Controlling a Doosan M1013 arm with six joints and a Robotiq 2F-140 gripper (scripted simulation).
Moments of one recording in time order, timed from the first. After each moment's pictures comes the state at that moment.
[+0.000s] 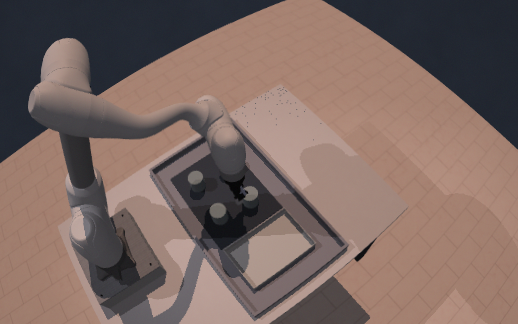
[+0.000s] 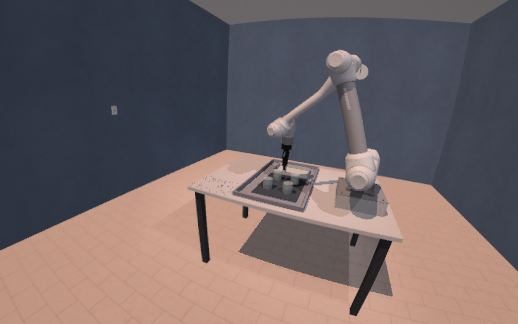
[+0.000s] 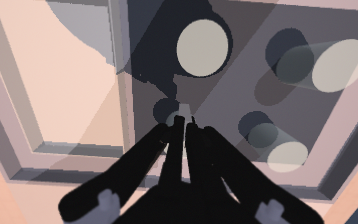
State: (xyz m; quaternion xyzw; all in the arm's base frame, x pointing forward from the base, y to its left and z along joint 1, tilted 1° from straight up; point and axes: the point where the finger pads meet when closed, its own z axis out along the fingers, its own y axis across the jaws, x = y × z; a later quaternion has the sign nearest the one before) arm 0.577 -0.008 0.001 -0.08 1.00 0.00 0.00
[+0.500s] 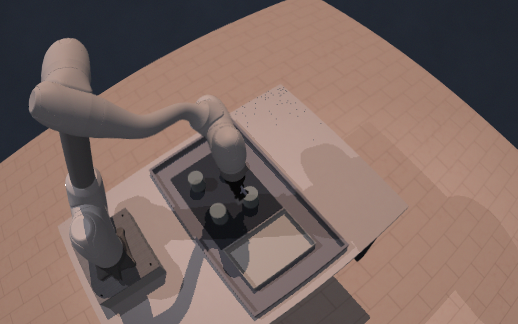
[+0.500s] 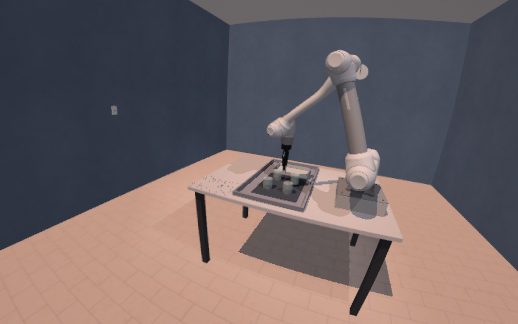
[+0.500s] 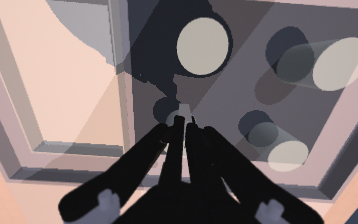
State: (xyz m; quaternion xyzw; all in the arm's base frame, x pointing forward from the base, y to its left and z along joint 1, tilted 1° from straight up) arm 0.579 -0.007 0.001 -0.08 1.00 0.00 0.00
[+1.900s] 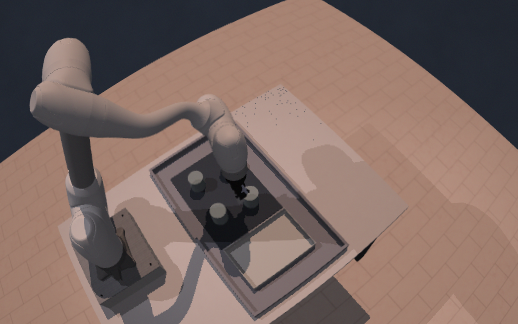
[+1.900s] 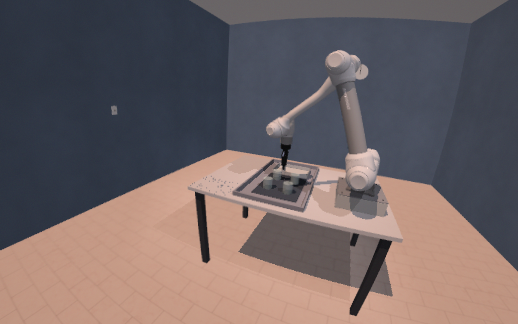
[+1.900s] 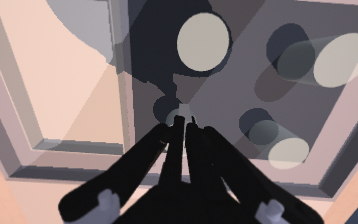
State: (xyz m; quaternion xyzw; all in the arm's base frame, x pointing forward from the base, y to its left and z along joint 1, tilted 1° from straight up) arm 0.583 -0.006 0.002 -0.08 1.00 0.00 0.00
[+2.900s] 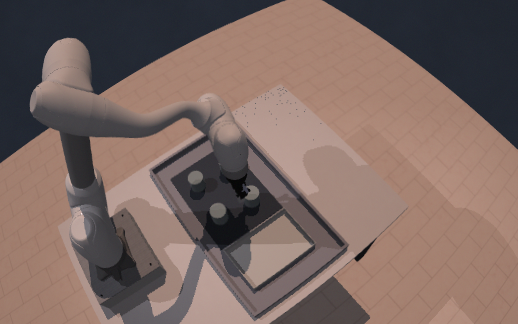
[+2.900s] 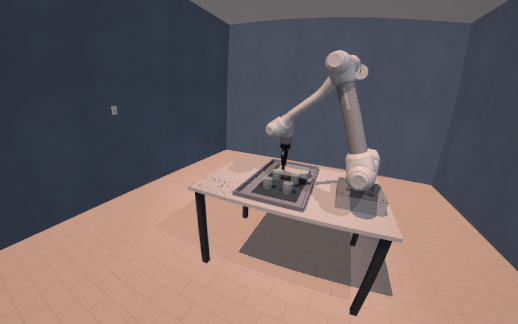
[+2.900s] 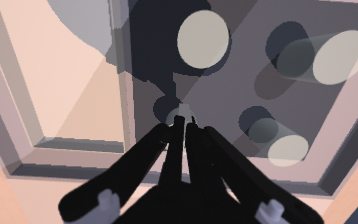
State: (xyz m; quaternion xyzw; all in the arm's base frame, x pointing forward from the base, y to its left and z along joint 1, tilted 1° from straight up) arm 0.587 -0.006 0.005 -0.08 1.00 0.00 0.00
